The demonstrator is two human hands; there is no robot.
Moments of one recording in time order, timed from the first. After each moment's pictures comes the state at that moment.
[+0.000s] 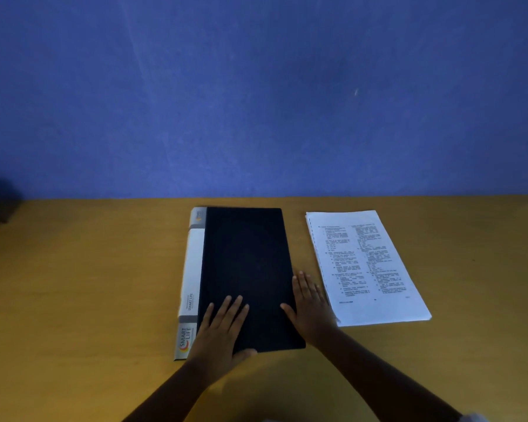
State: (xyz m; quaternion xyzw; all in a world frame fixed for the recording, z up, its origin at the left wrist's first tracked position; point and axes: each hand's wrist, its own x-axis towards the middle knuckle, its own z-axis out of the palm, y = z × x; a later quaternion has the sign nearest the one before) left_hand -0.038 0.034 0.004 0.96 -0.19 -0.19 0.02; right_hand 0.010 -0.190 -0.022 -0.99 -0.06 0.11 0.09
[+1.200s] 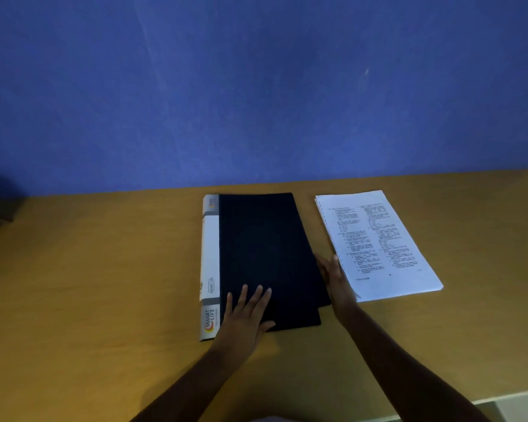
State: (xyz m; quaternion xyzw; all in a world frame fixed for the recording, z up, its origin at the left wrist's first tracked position) left_hand -0.050 0.046 0.025 0.97 -0.22 -0.09 0.06; right_hand -0.003 -0.172 0.018 -0.72 0.17 0.07 0.67
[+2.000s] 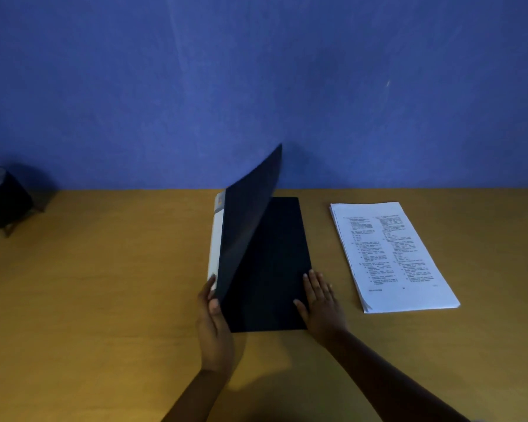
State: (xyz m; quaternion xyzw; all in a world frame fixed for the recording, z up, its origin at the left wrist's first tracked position) left_hand -0.070 0.062 0.043 0.75 0.12 0.23 0.61; right_hand -0.018 -0.148 -0.033 -0.99 -0.05 0.09 0.11
